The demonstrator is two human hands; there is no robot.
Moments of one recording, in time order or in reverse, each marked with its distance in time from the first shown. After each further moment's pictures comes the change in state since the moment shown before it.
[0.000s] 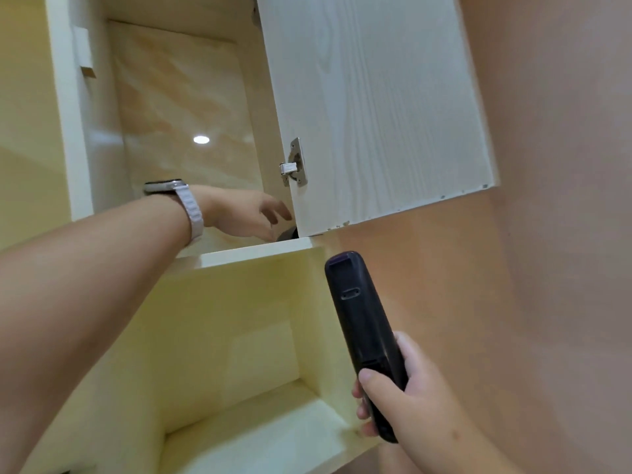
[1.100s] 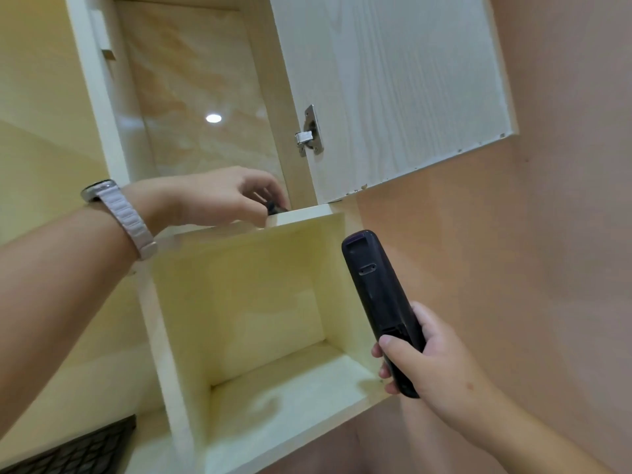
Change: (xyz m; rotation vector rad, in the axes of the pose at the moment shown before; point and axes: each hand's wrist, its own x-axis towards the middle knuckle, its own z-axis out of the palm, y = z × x) left_hand -0.095 0.004 0.005 -0.301 0.076 0.104; right_hand -0.013 0.007 0.001 0.011 -0.027 0.012
